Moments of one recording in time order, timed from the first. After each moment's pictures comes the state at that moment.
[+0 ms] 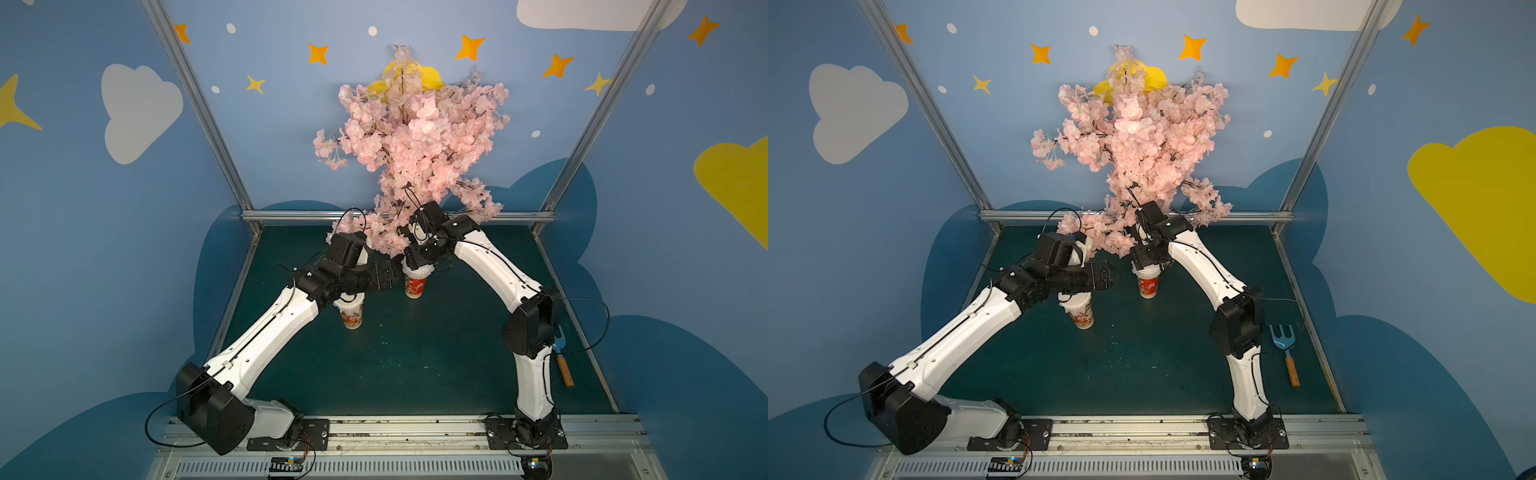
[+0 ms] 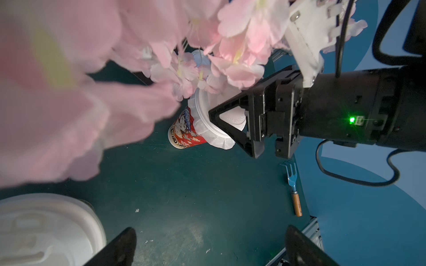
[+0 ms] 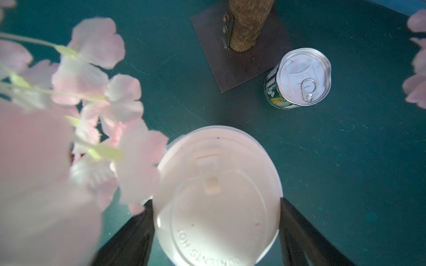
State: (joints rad) left arm -0.53 1.37 1.31 -0.66 0.23 -0.62; right arm 0.62 2.08 2.12 -1.13 0.02 0.14
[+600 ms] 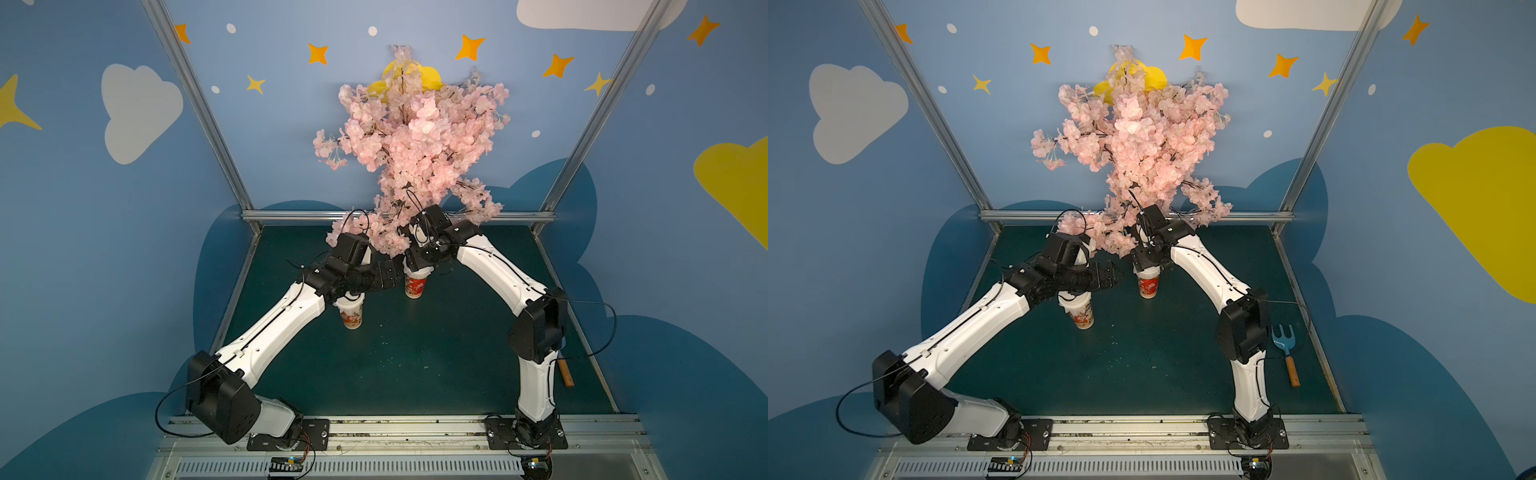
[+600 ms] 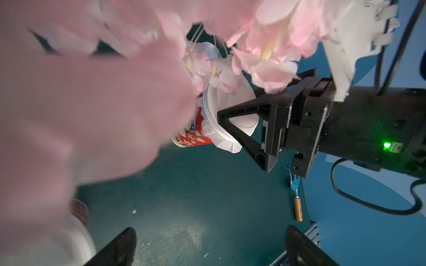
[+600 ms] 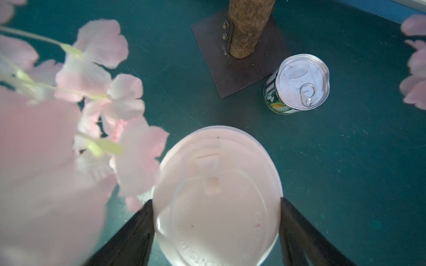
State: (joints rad) left arm -0.53 1.44 1.32 -0.63 0.23 -0.66; right arm 0.63 2.01 1.97 -1.00 0.02 0.15
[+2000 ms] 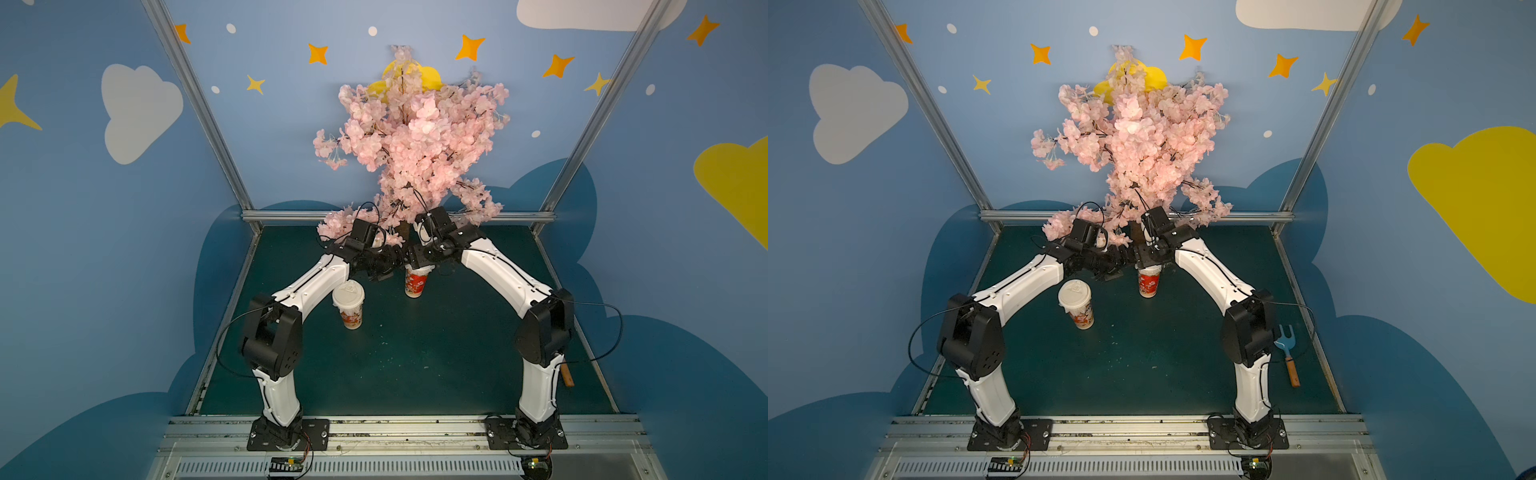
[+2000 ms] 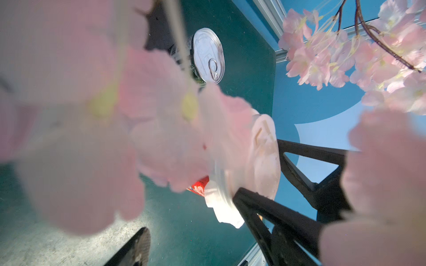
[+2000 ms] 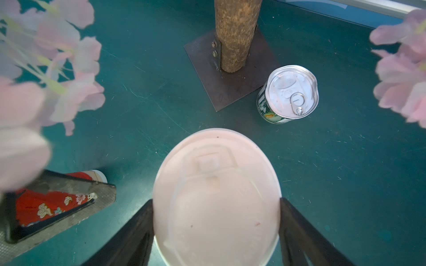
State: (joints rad) left arm -0.43 1.82 1.50 -0.46 0.49 -0.85; right arm 0.61 1.97 1.89 -0.89 0.02 0.18
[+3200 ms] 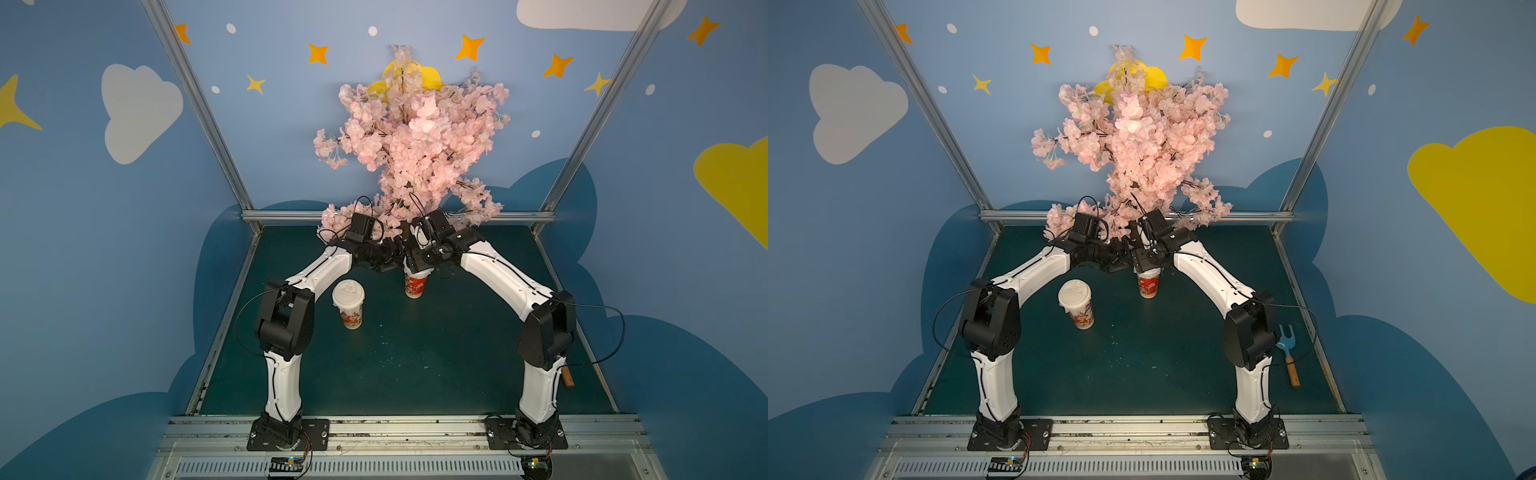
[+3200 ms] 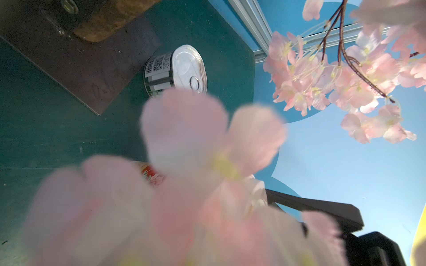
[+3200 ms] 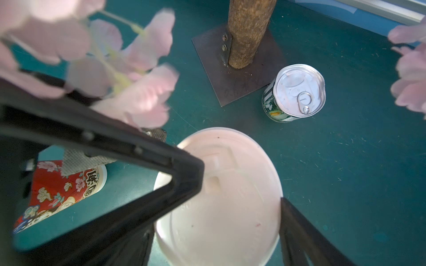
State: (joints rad) left arm -0.38 2.01 1.65 -0.38 0.68 -0.83; right arm 0.63 1.95 1.85 -0.88 0.03 0.15
